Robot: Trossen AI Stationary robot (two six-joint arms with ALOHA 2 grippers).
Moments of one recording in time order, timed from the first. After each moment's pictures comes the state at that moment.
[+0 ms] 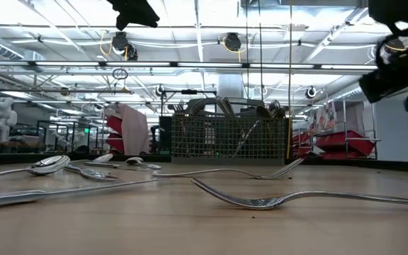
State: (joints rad) left arm 0.61 1.16 1.36 -0.69 0.26 0.01; right arm 0.50 1.48 0.80 -0.90 -0.05 1.15
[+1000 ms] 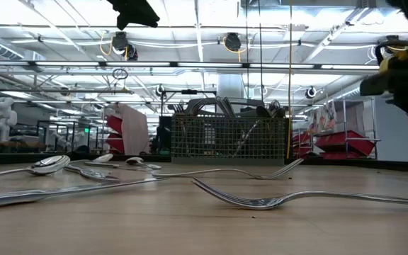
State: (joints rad) left arm 0.61 1.16 1.36 -0.69 0.26 0.04; right arm 0.56 1.53 0.88 -1.01 0.01 2.22
